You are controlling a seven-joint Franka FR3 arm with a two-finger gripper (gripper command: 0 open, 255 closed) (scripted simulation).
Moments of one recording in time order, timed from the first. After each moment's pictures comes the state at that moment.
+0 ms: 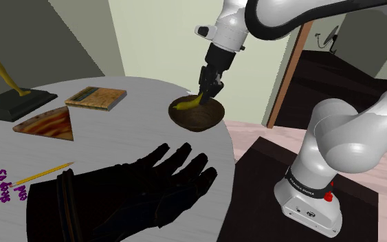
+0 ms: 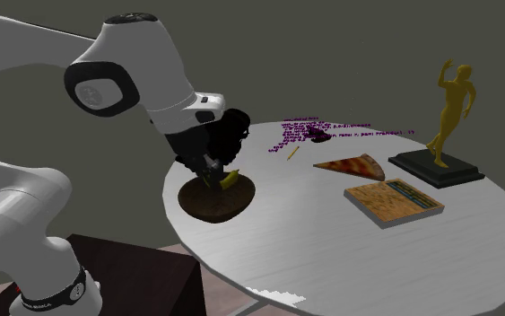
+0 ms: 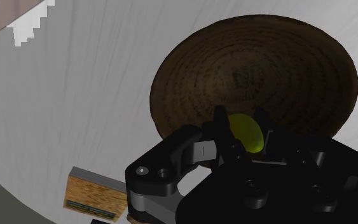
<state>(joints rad) 0.33 -0.76 -0.03 -2.63 0.19 2.13 -0.73</state>
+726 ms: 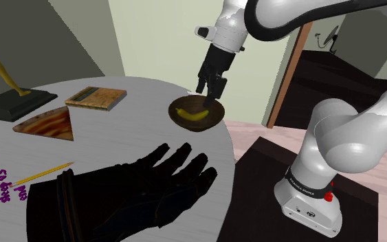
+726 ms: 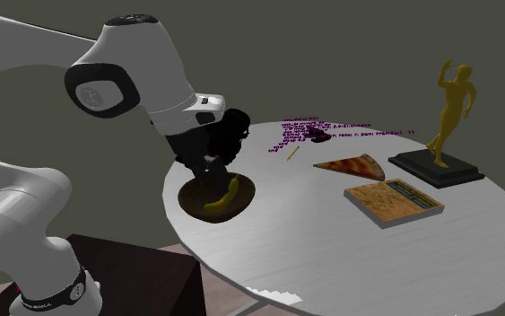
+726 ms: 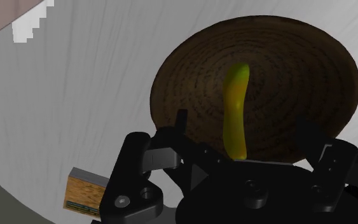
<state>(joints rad) 0.33 -0.76 -0.03 -2.63 0.19 2.13 -0.73</state>
